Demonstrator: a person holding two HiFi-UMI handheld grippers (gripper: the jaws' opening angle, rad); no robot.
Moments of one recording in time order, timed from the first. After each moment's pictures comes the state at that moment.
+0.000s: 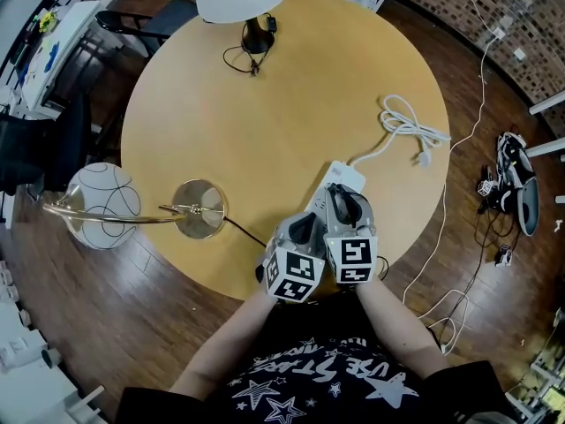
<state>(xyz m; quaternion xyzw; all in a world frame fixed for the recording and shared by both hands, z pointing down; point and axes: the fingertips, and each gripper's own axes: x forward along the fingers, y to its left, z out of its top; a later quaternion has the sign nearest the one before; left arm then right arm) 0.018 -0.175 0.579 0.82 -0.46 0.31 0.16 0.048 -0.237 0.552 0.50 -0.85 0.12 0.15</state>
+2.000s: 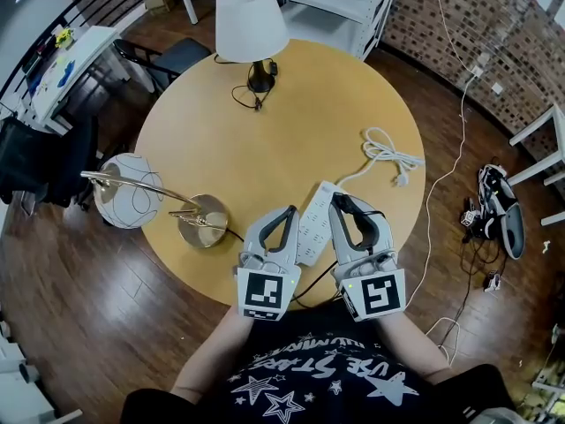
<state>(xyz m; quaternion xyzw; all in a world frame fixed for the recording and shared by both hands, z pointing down) -0.022 -0.187 0.395 0.83 -0.55 0.09 0.00 0.047 -0.194 0.339 0.45 -0.89 -0.05 0.01</state>
